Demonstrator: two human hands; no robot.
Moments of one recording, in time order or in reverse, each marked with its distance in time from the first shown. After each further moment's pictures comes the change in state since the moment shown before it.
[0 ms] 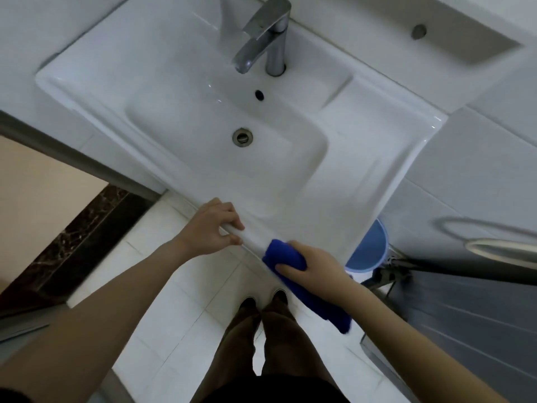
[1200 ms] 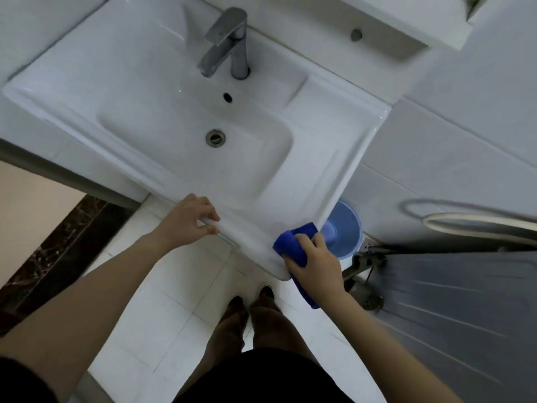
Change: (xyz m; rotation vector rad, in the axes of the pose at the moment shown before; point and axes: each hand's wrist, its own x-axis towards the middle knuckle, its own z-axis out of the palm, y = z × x) left_hand -0.005 0.013 -0.002 0.047 -0.007 -0.015; right_hand -0.060 0.030 0.014 -0.162 0.490 0.146
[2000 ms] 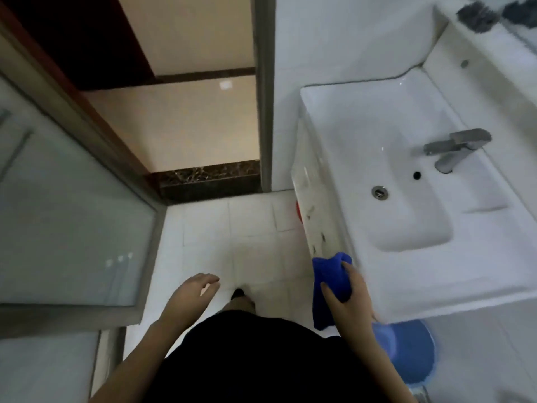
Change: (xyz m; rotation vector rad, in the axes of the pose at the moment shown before) left_hand -0.380 0.070 0.106 -0.402 0.565 -1.027; right_hand -0.067 -0.121 0.025 0.321 -0.298 -0.343
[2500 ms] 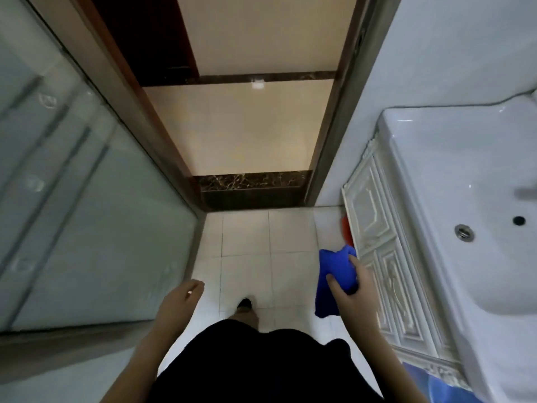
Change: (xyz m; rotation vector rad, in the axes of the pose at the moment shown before) left_hand 0.052 -0.163 -0.148 -0.208 0.175 -0.276; right_hand 0.055 -0.129 0.190 0.047 -0.028 -0.013
